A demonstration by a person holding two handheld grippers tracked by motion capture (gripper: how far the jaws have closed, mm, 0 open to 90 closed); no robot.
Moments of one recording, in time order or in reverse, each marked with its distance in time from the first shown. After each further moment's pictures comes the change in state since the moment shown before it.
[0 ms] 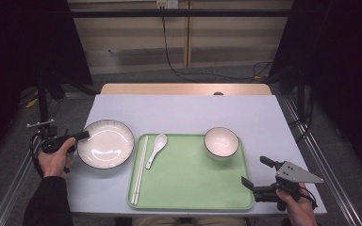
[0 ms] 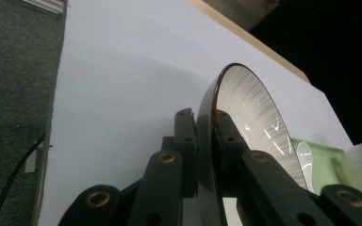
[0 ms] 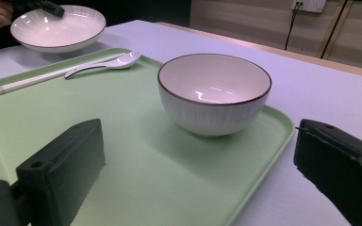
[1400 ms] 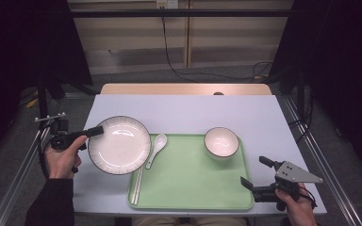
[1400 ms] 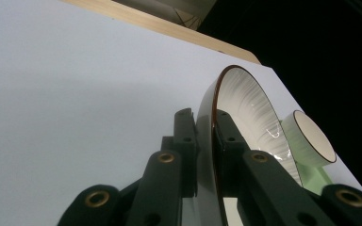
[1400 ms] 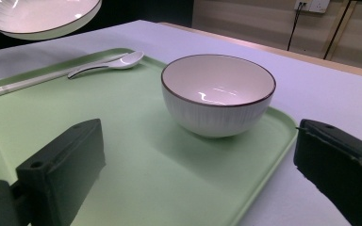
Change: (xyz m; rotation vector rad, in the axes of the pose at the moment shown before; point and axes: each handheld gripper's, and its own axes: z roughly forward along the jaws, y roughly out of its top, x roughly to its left) left arm -0.087 -0.003 -0.004 0.033 -0.130 0.180; right arm 0.002 0.001 0.001 -0.001 0.005 0.000
